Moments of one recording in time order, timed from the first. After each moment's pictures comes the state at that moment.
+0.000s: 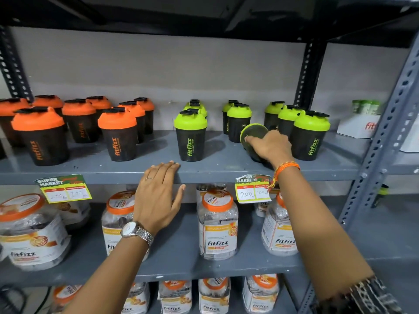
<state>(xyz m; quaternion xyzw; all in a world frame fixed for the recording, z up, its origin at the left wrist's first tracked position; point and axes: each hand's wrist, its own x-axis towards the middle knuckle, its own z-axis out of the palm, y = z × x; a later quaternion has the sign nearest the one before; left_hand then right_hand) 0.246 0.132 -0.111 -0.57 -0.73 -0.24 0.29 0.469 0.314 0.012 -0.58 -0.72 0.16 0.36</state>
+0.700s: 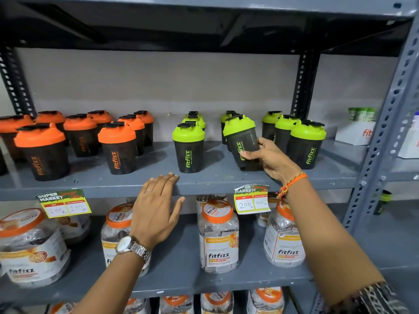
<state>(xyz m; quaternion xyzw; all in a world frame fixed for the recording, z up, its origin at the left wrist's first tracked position) 0.245 0.130 -0.110 -0.57 -0.73 -0.24 0.28 0.474 0.349 -0.007 -0.28 -0.64 0.59 0.41</state>
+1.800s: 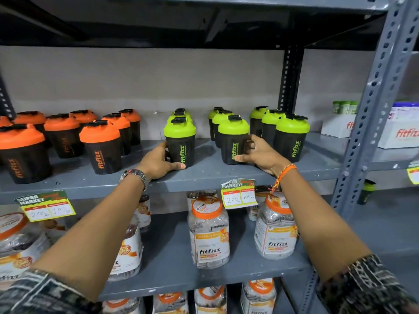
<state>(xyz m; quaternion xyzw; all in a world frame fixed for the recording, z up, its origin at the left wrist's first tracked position) 0.209 0.222 -0.011 -0.55 -0.73 -0.40 -0.10 0.485 0.384 -0.010 -0.27 -0.73 0.50 0.38</state>
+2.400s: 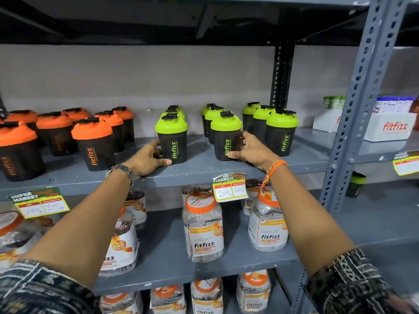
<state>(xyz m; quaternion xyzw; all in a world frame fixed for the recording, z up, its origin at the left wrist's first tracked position) 0.223 0.207 -0.017 -0.57 -0.67 -0.43 -0.19 0.496 0.373 -0.022 -0.32 -0.75 0.45 0.37</state>
